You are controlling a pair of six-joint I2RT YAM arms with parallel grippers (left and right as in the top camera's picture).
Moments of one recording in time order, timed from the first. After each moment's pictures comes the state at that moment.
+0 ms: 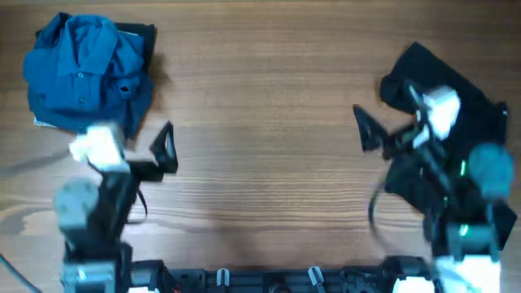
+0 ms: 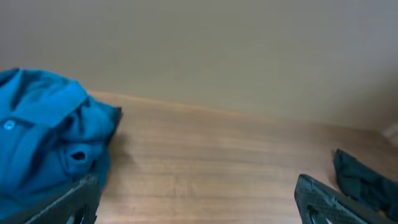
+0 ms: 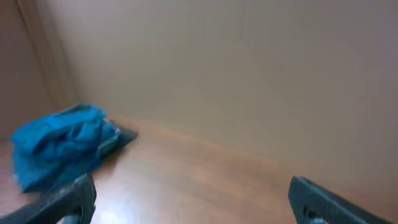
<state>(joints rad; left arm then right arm) 0.06 0.58 0.67 -0.30 0.24 -0.23 -0.04 0.81 0.77 -0.08 -0.56 0.01</state>
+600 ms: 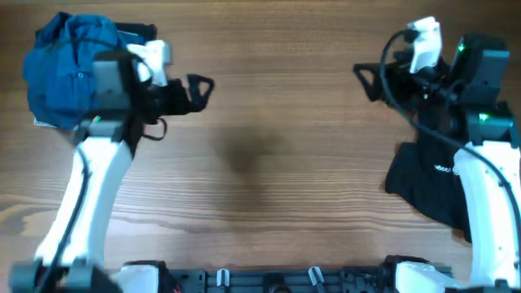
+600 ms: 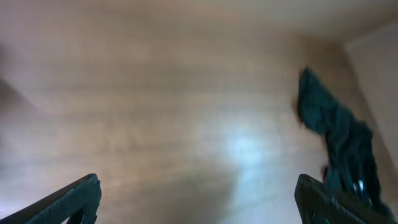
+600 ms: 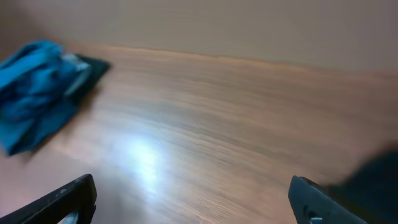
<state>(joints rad) -0.03 1.43 1.10 -0.45 0.51 -0.23 -0.11 1.35 1.22 -0.52 -0.54 -0.10</state>
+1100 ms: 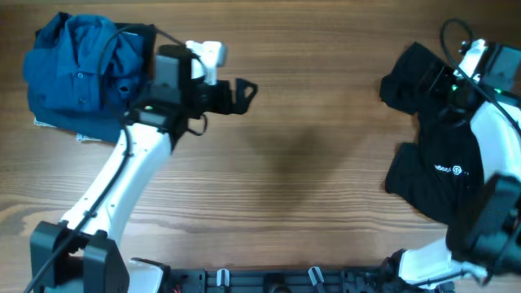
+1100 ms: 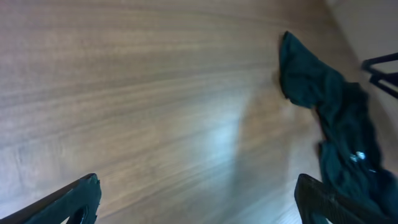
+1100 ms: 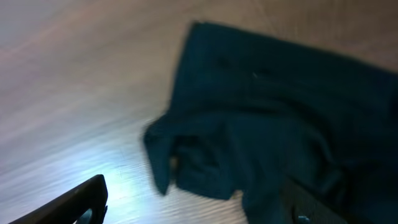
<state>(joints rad) -0.27 1.53 1.12 -0.31 0.41 -0.24 -0.36 1.74 1.23 -0.41 -0.20 0.13</state>
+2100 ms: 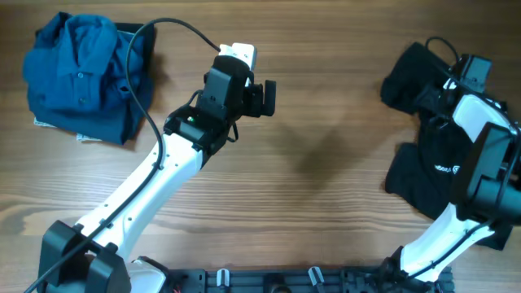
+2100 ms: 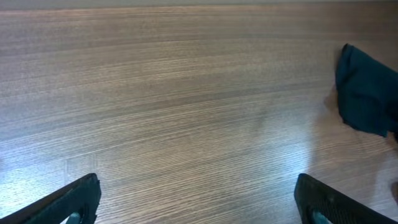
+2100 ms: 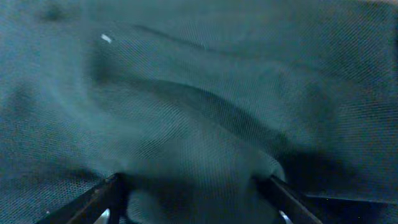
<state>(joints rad) -0.52 1.53 1.16 -0.29 -0.09 -0.30 -0.36 2.02 1.23 -0.25 0.08 0.18</state>
